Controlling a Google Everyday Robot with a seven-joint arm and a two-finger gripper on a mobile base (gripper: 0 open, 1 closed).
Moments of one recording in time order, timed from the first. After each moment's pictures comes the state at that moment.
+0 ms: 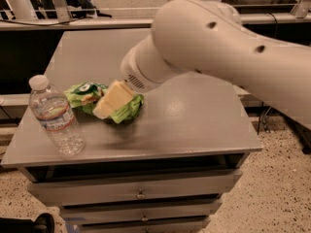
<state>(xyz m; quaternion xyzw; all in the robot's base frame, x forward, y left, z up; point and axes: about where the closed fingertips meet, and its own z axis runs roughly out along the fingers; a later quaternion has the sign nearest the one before) 0.526 0.083 0.905 -0.51 0.76 0.12 0.37</state>
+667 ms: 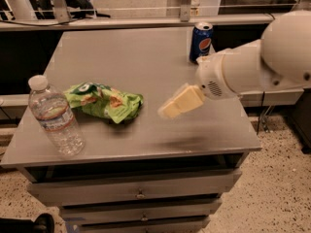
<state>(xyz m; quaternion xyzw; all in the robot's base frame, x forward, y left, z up) 0.525 -0.058 0.899 -0.45 0.78 0.14 0.40</state>
